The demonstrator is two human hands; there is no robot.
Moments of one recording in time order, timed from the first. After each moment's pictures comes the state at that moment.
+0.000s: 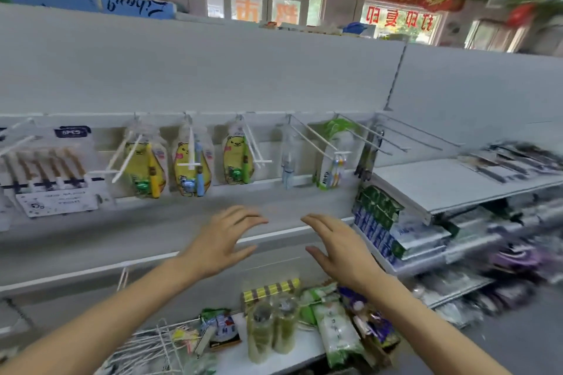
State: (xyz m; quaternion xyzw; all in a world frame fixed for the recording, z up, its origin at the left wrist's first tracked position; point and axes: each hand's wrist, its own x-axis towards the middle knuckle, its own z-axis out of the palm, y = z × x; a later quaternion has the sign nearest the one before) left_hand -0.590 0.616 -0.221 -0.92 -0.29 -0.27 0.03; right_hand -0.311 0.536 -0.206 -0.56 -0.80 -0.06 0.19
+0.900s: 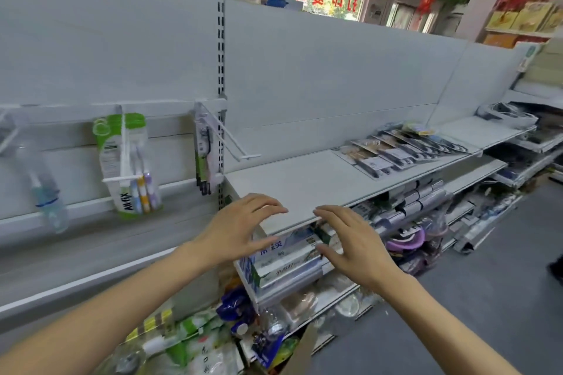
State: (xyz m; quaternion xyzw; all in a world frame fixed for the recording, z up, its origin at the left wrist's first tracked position) left_hand -0.086 0.711 -0.227 -0.95 -0.16 -0.28 -0.04; right_hand 0.150 0.555 -0.204 -0.65 -0.73 -0.09 0.19
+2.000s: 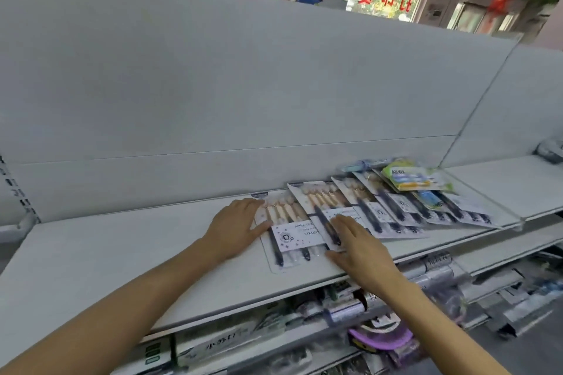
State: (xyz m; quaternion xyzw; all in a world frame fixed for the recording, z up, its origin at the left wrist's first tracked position) left_hand 0.361 0.896 -0.266 -0.86 -0.48 -0.17 -0.06; right_hand 0.636 0.776 -0.235 -0.68 -0.72 -0.02 0.09
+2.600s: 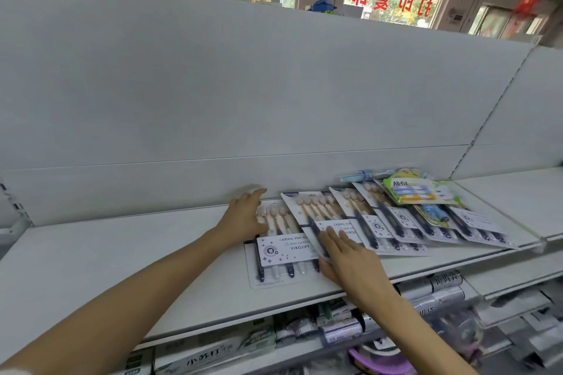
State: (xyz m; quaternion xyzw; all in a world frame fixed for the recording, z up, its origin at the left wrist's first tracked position) left_hand 0.411 0.925 -0.241 -0.78 -0.55 -0.18 -0.24; right_hand 0.654 0.795 -0.251 -0.58 -0.77 -0.23 0.13
